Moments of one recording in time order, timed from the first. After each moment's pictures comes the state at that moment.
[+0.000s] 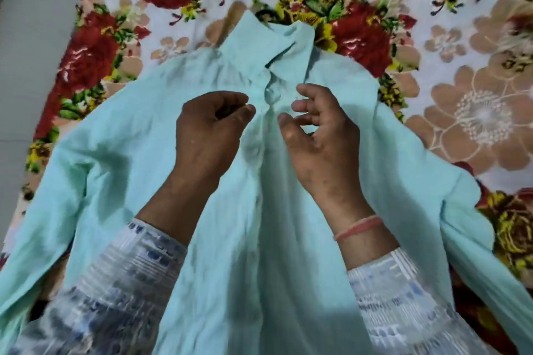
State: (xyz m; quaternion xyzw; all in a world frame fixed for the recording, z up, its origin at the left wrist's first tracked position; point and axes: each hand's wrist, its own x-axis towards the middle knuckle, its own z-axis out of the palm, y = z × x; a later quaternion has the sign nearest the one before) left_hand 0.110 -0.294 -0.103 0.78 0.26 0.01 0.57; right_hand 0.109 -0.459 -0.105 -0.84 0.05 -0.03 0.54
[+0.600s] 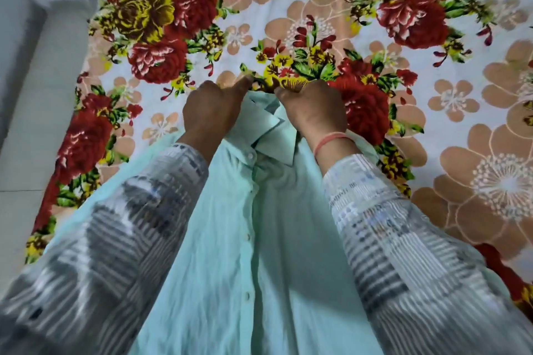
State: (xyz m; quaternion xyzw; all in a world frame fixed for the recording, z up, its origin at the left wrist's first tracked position) left_hand 0.339 -0.295 -0.122 0.91 0.30 -0.06 0.28; right_hand 0.352 -0.464 -0.135 -0.90 0.16 0.13 0.38
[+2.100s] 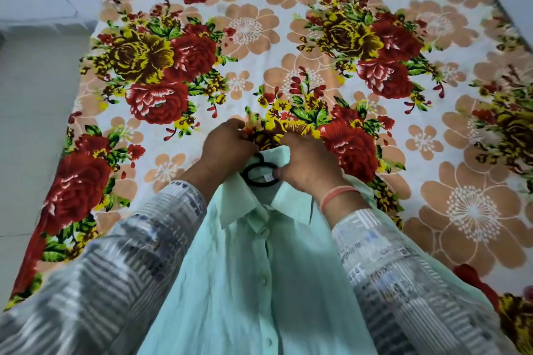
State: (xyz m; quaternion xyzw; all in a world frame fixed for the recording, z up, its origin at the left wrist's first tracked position) left_hand 0.359 -0.268 -0.138 0.91 0.15 -0.16 0.36; right_hand 0.331 -0.448 -0.123 -0.97 -0.02 0.18 0.17
